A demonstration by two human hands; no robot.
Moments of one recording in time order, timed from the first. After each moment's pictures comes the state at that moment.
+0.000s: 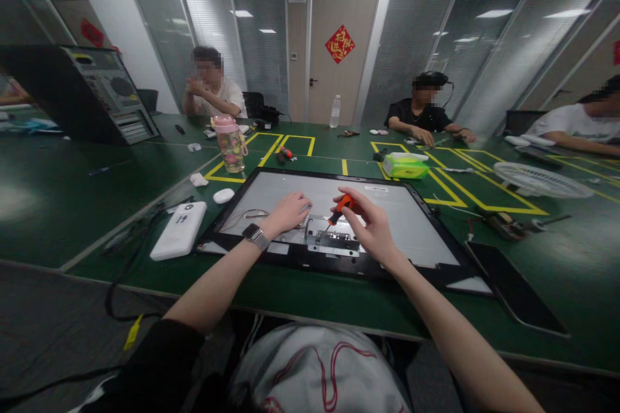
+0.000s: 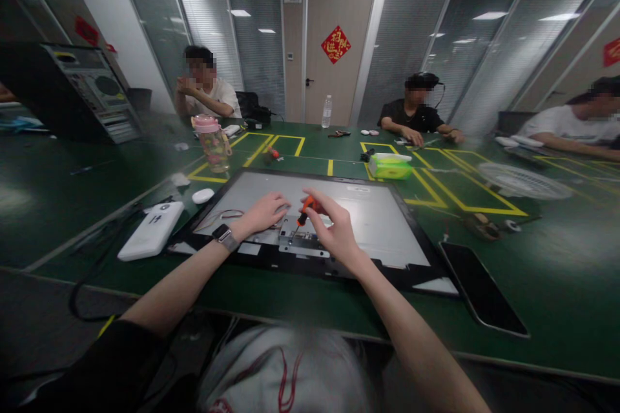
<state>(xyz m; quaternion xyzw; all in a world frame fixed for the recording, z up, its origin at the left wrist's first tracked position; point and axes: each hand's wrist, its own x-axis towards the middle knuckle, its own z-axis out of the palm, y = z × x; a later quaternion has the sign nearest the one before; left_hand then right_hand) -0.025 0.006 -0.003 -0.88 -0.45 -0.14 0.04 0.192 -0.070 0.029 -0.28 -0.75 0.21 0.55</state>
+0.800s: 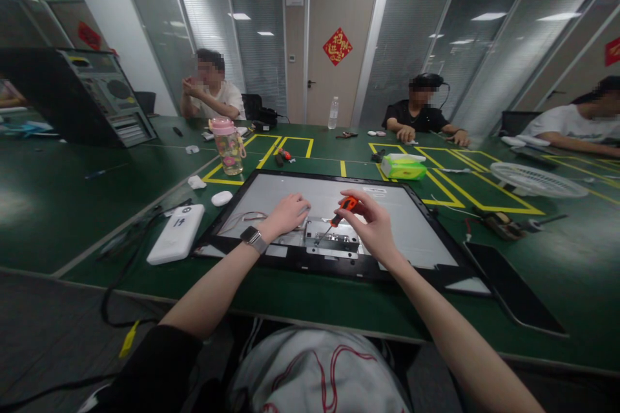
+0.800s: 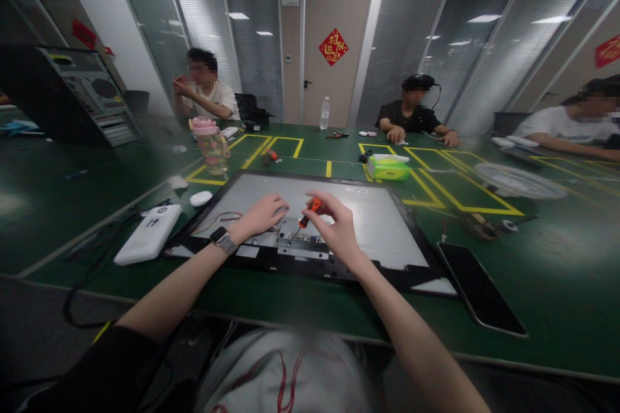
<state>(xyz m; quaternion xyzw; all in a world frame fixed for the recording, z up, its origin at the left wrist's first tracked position) -0.025 0.008 -0.006 -0.88 -0.45 -0.15 0.04 0.194 -0.065 0.028 -0.32 -0.71 0.23 0.59</state>
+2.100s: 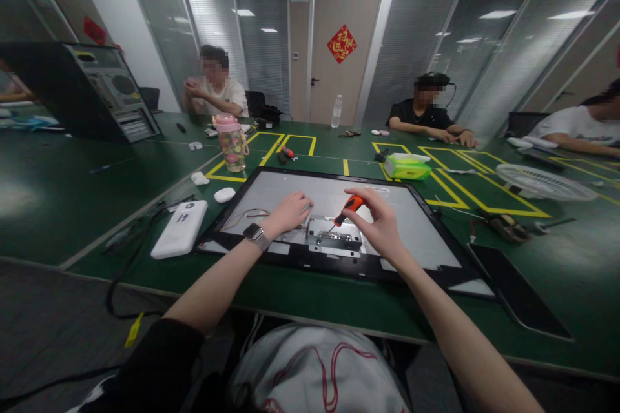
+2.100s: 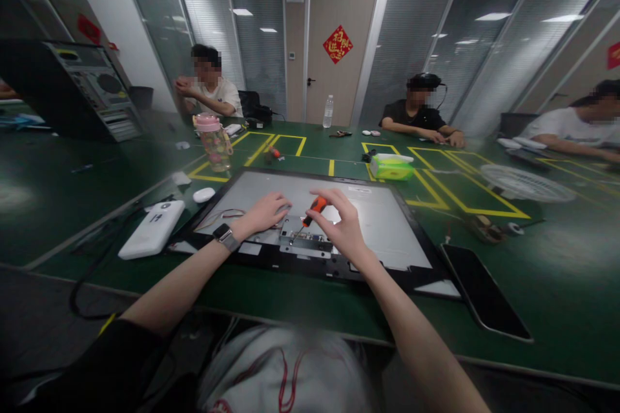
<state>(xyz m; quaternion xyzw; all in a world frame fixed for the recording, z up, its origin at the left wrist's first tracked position) -0.025 0.008 -0.007 -0.88 -0.45 -0.14 0.05 0.203 -0.063 0.035 -0.32 -0.76 0.13 0.55</state>
